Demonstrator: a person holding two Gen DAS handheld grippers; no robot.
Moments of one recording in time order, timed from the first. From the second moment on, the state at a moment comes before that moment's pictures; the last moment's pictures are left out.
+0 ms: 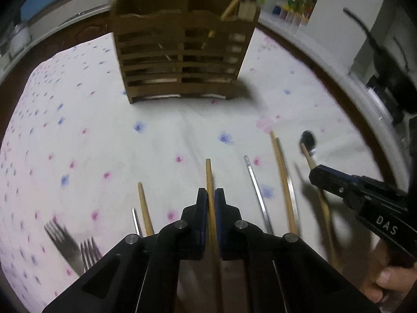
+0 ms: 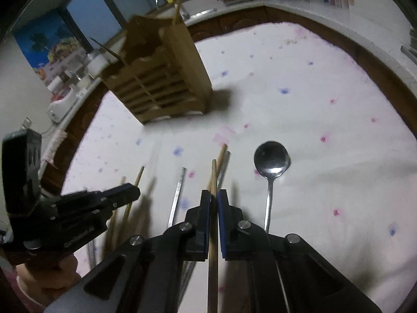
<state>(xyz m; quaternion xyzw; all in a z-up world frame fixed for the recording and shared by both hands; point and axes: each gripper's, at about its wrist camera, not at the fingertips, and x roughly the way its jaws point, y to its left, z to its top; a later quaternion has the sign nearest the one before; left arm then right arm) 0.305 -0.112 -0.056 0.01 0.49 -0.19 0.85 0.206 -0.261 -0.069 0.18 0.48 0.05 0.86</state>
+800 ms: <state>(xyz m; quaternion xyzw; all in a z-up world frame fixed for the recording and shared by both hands) 0.145 0.027 0.081 -0.12 0.29 -0.22 0.93 0.140 -0.246 0.065 0.15 0.29 0.08 0.94</state>
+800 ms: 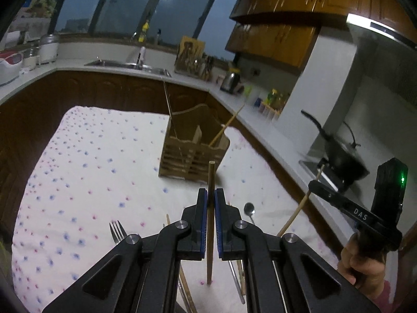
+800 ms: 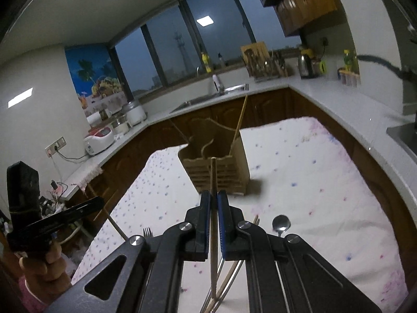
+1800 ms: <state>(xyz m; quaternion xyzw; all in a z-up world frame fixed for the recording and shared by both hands) 0.208 0.042 0.108 -0.15 0.21 -0.20 0.95 0.216 -0.267 0.107 0.18 0.20 0.07 0.96</state>
